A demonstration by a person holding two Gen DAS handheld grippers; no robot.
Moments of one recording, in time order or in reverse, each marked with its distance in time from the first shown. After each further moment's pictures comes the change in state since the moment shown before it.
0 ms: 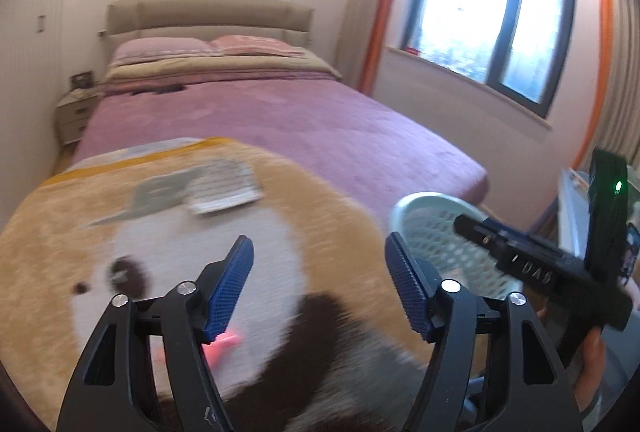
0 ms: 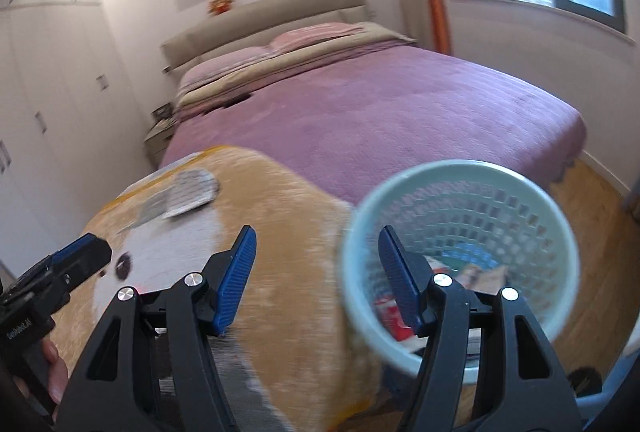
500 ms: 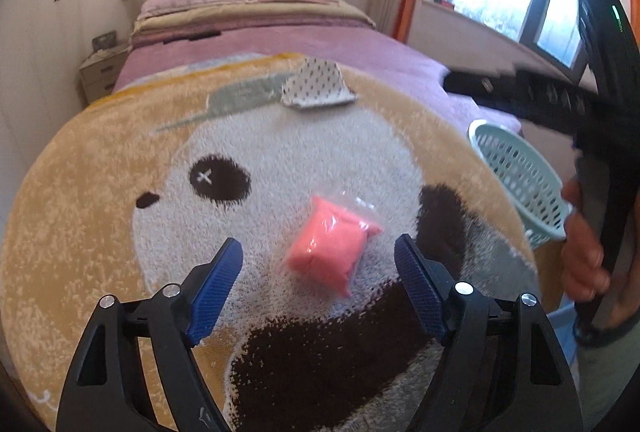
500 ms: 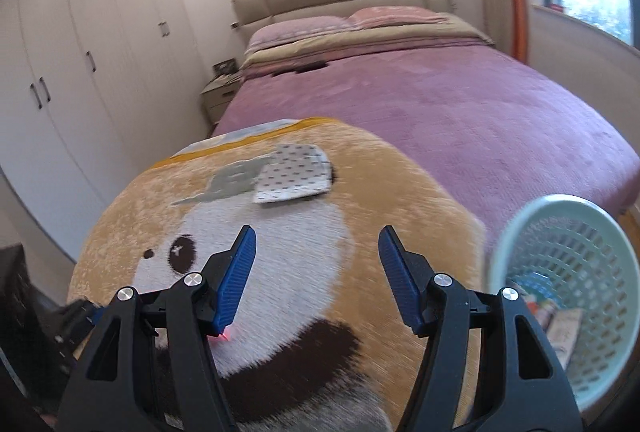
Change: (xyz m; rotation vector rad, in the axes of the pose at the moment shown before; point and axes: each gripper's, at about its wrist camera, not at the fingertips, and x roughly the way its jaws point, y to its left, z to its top) left arm 0.010 0.078 -0.057 -0.001 0.195 0.068; right arm 0.070 0.106 0.016 -0.176 0.107 0.162
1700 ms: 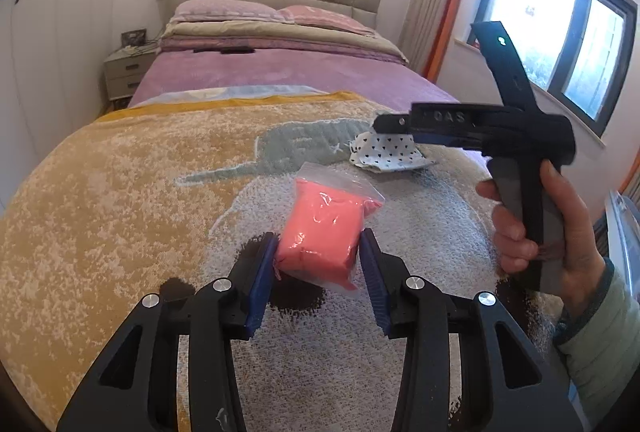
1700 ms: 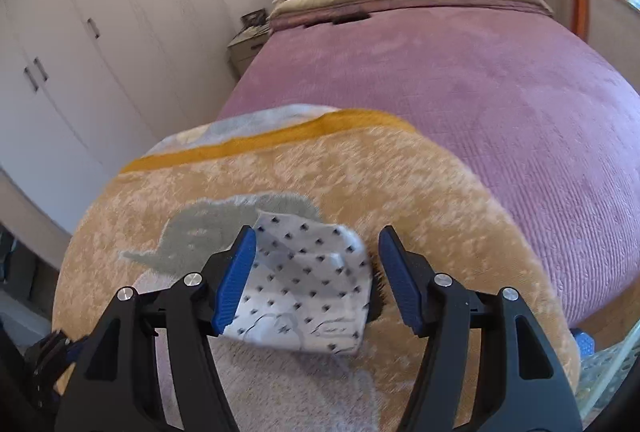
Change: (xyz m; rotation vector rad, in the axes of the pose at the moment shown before) left arm 0.035 0.056 0.039 -0.135 -0.122 0.048; right arm 0.169 -0.003 0.071 -0.069 0.192 0.142
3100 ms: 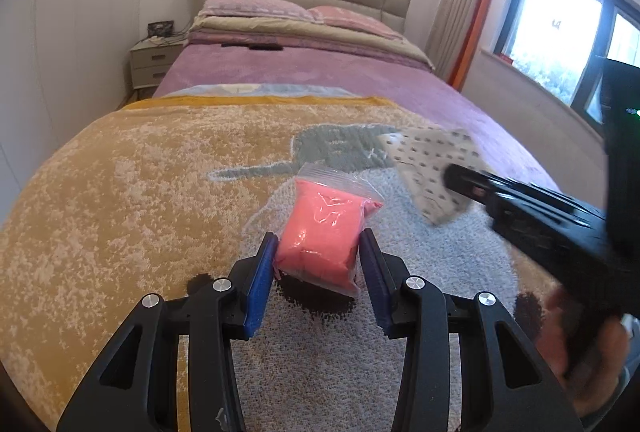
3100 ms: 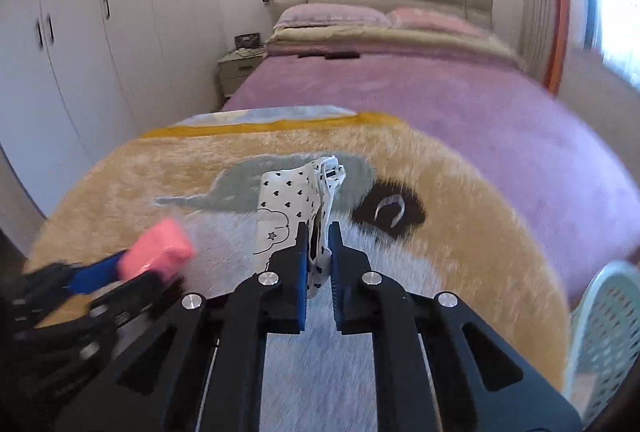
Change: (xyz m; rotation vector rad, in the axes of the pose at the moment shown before) left arm 0.006 0.013 0.003 -0.059 0.008 0.085; right arm -0.068 0.064 -0.074 -0.040 -0.160 -0.139
